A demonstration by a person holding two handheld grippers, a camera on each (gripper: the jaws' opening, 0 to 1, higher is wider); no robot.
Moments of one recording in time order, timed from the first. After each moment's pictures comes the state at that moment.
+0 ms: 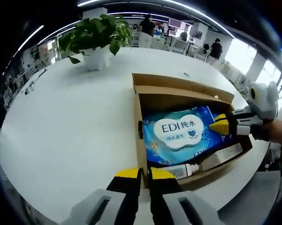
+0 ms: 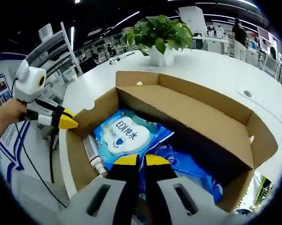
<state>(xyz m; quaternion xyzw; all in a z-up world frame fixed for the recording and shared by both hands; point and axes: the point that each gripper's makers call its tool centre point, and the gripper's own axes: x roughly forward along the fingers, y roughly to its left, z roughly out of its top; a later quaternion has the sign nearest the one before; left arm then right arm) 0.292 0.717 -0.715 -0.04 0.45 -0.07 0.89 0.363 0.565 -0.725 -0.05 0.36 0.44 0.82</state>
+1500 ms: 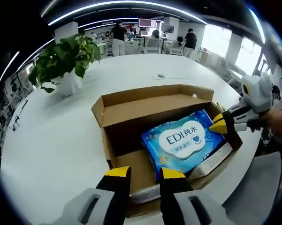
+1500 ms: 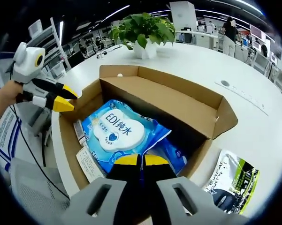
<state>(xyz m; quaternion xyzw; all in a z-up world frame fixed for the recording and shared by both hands) 0.329 0.662 -0.703 0.03 0.45 -0.18 0.88 0.360 0.499 -0.730 -0.08 0.39 0.39 0.83</state>
